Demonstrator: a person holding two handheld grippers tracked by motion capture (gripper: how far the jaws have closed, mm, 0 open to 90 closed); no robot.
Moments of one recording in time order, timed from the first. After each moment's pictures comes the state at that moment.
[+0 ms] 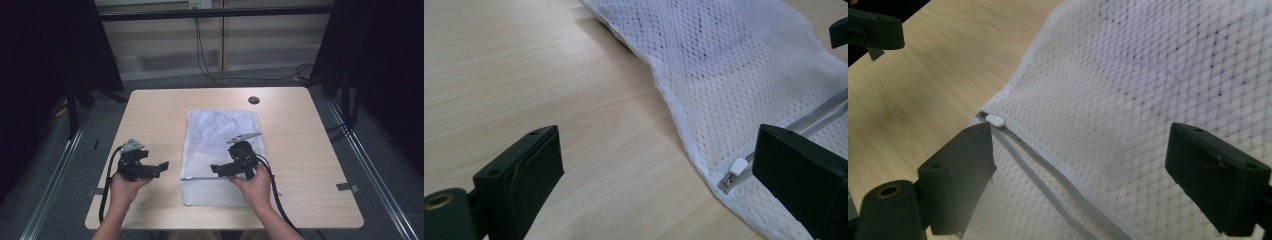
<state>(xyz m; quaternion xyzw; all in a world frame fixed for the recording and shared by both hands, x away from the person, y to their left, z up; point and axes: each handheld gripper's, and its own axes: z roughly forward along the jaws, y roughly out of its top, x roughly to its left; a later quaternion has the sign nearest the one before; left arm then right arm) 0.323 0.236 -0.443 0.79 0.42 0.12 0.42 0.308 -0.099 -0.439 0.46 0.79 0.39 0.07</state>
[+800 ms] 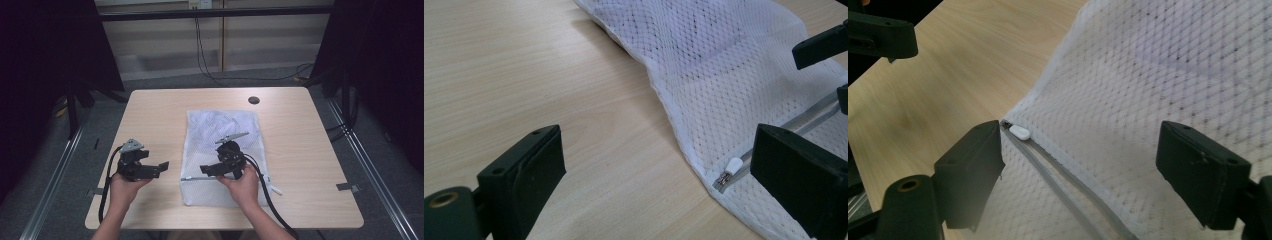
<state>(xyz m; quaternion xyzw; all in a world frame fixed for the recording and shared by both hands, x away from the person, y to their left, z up) 0.322 0.236 -0.441 0.79 0.42 0.12 0.42 0.317 -0.070 -0.447 0.46 0.80 0.39 0.03</state>
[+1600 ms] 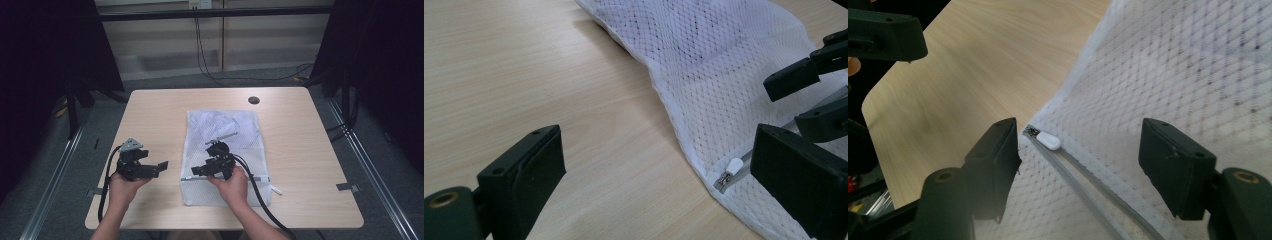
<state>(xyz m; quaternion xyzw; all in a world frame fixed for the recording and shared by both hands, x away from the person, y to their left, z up) 0.323 0.238 -0.441 0.79 0.42 0.12 0.42 0.325 -0.045 -0.459 0.47 0.80 0.38 -0.02</state>
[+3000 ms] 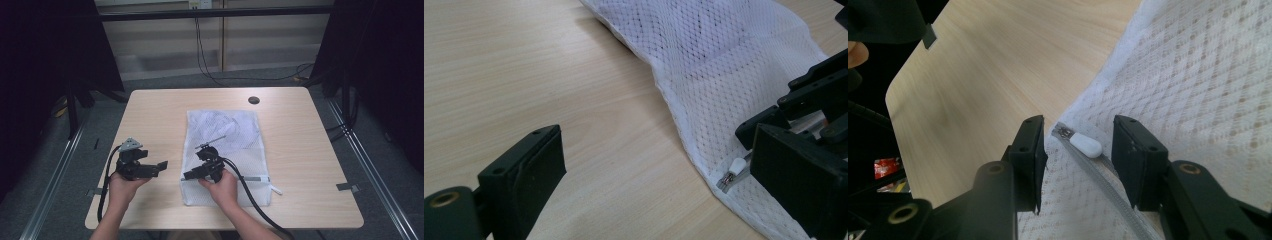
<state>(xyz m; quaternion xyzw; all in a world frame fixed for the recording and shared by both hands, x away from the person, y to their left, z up) 0.324 0.239 -0.441 0.79 0.42 0.12 0.42 0.333 -0.018 -0.483 0.46 0.80 0.37 -0.09</state>
